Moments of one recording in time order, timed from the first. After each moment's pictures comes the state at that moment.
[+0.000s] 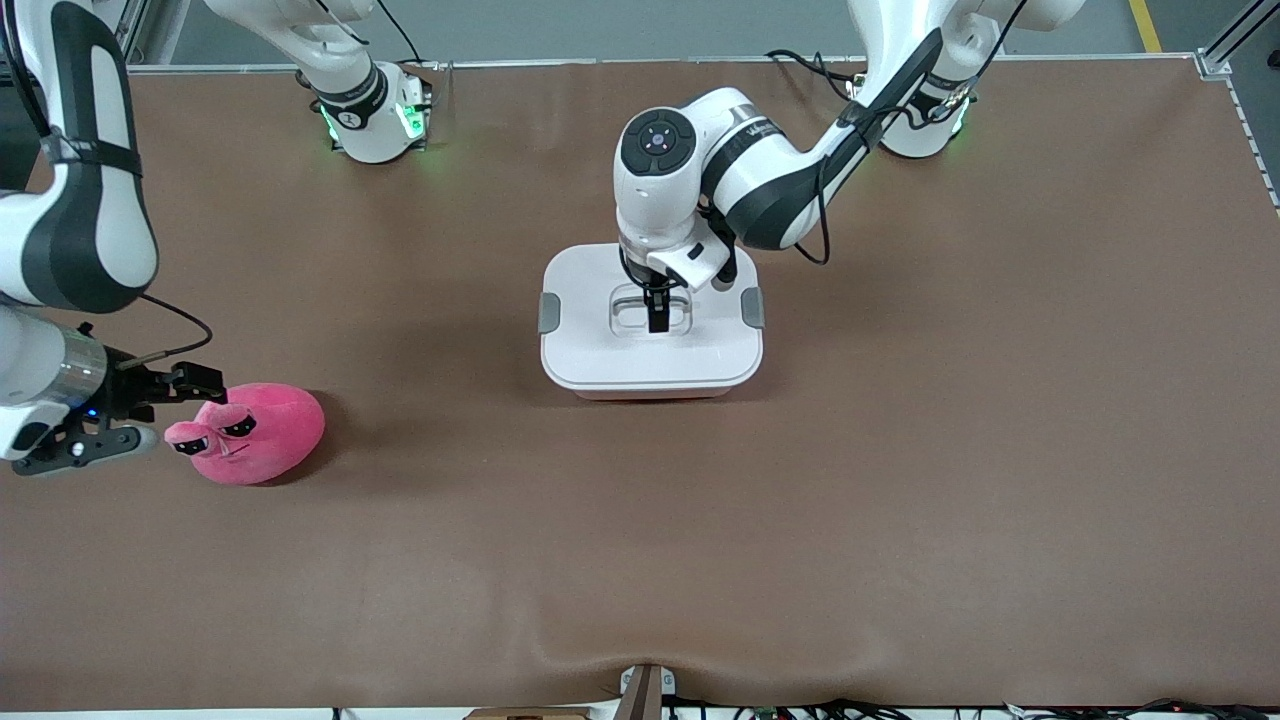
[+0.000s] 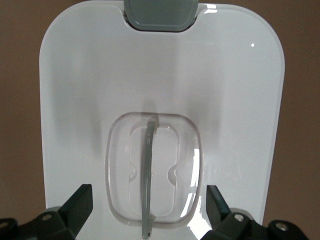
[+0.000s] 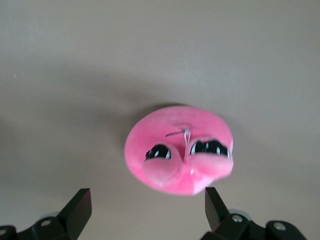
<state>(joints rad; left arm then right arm) -0.49 0.51 -0.43 -1.57 0.18 2.04 -2.59 -0.02 0.35 -0.07 -1.61 0.01 1.91 -0.45</state>
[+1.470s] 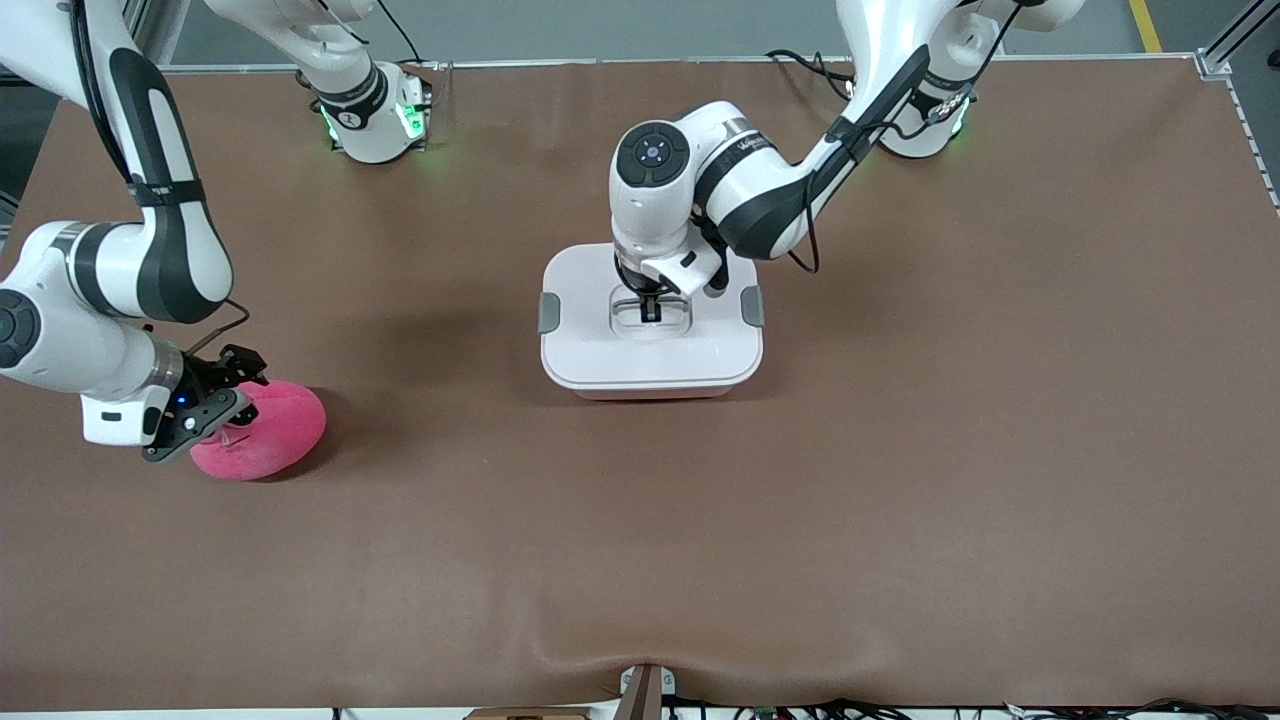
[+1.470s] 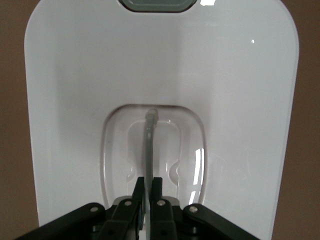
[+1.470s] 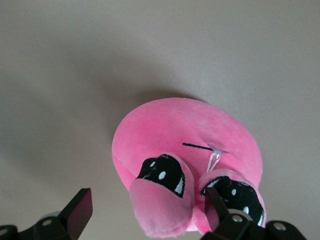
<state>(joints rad) -0.50 0.54 -0.43 -1.57 0.19 2.07 -2.59 -0.02 0.32 -0.06 -1.86 -0.02 2.10 -0.79</state>
